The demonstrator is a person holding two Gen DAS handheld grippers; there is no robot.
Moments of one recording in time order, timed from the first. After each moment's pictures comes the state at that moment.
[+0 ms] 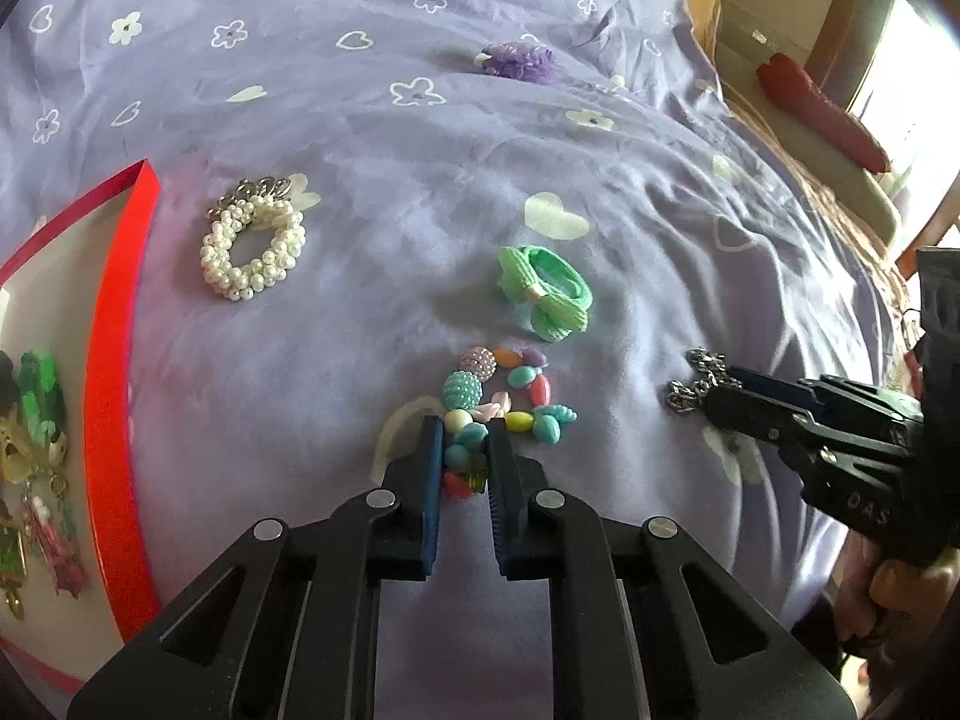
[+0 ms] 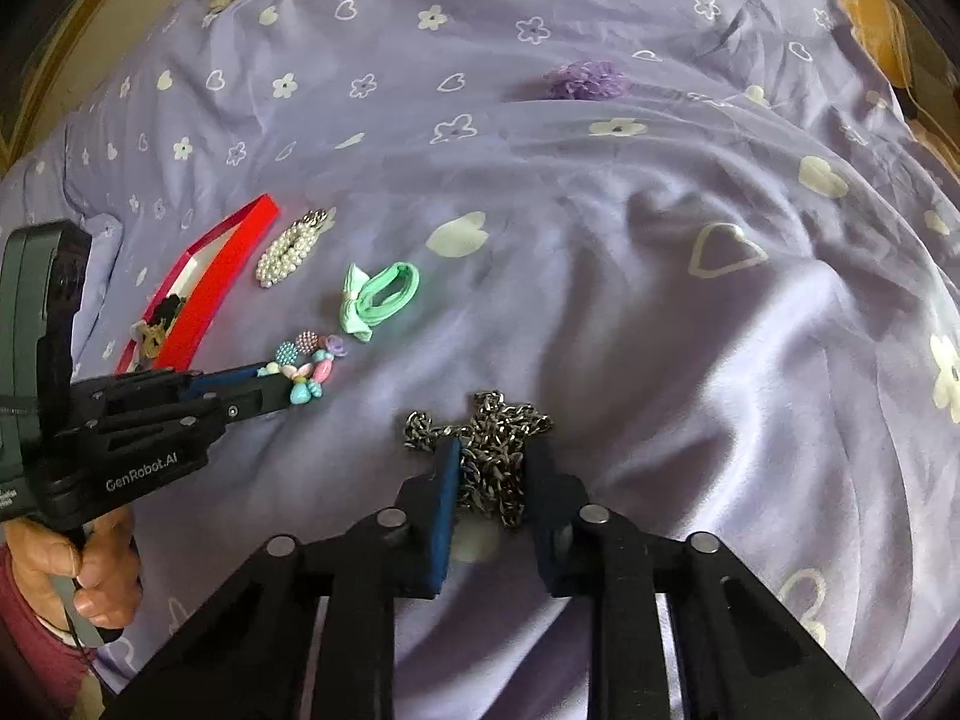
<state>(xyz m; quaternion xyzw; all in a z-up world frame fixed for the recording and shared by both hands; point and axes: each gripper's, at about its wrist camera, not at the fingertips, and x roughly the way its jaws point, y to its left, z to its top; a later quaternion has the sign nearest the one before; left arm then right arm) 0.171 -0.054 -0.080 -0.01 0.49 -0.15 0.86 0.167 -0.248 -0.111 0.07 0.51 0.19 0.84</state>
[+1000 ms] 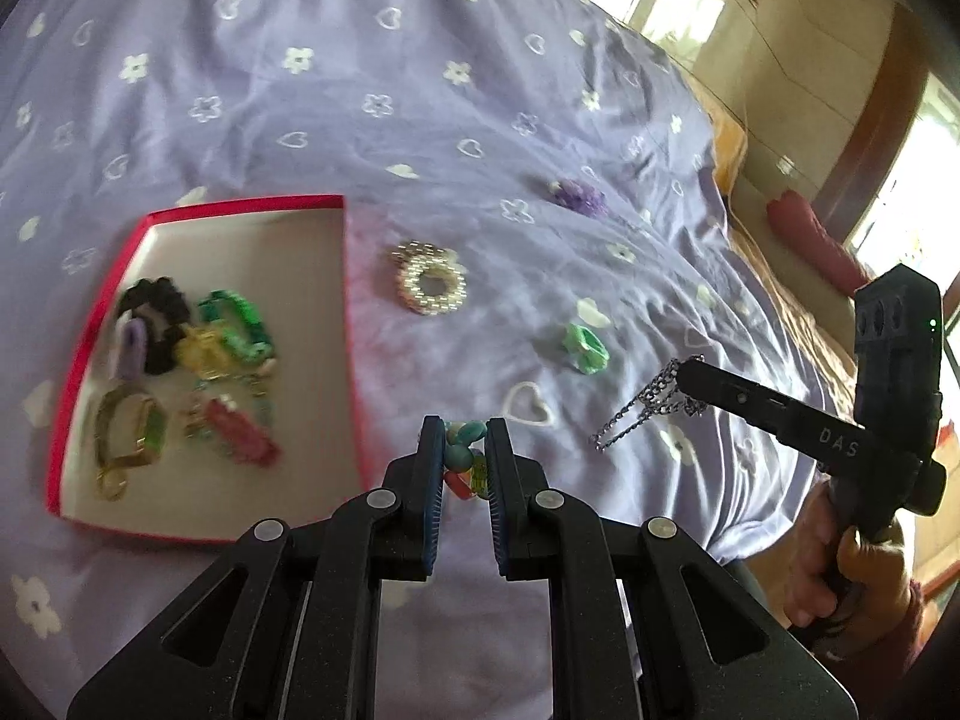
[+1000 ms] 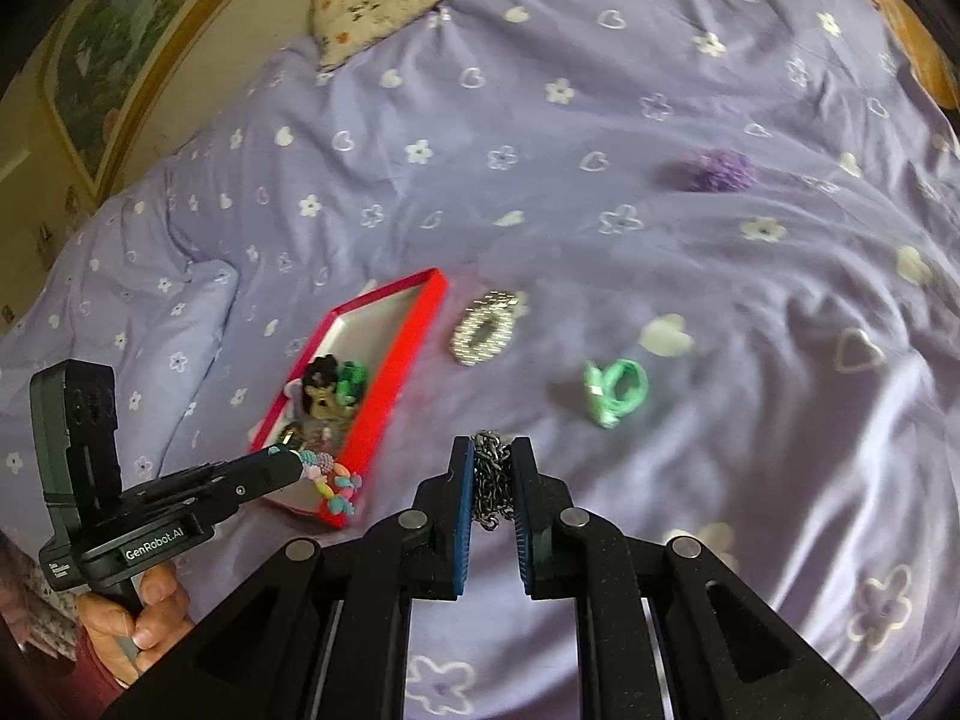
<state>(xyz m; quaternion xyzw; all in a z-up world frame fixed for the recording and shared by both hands) 0.081 0.053 -0.007 -0.13 0.40 -0.10 0.90 0.148 -0.178 -0.032 0.13 0.45 0.29 0.84</state>
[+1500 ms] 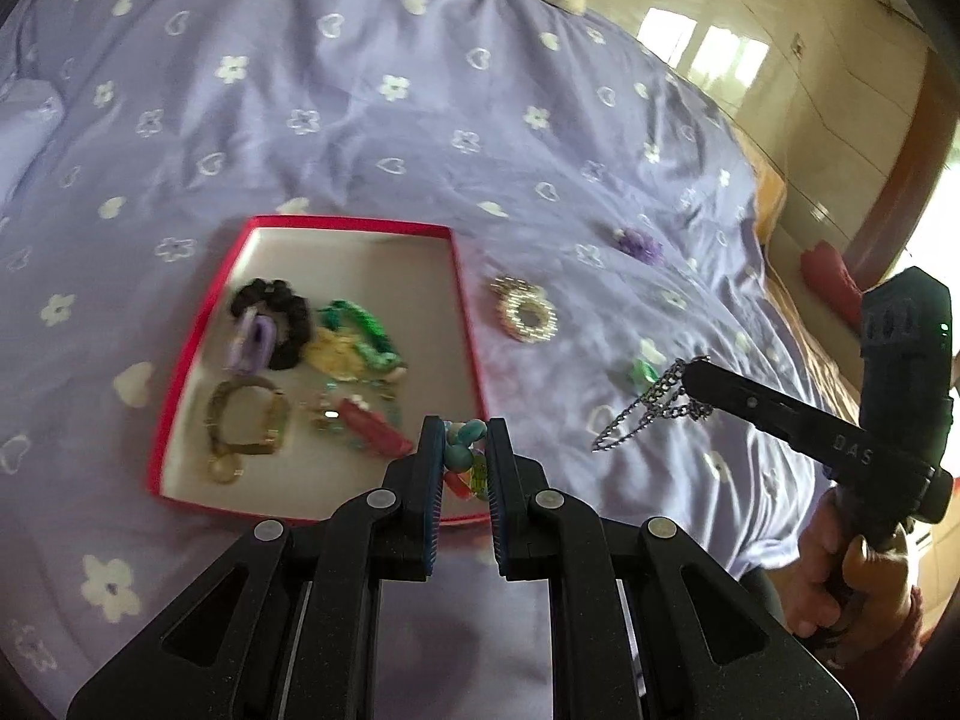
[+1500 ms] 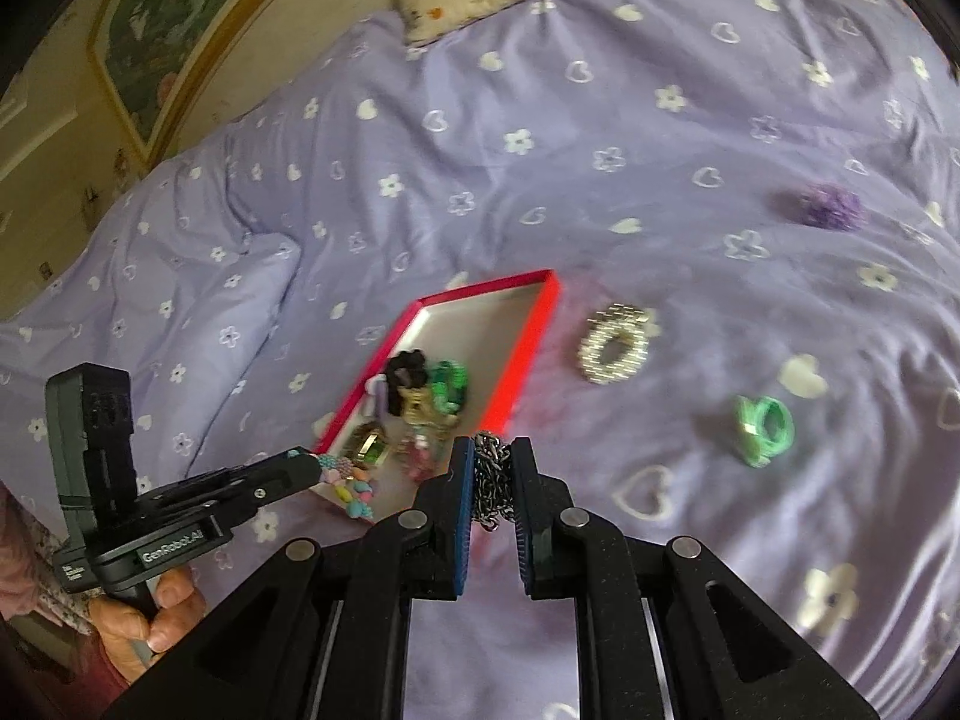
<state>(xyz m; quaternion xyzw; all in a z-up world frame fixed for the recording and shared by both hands) 0.051 0.121 0.001 -0.15 0.38 -0.04 0.91 0.143 -0.100 -0.010 0.11 0.43 0.36 0.82</state>
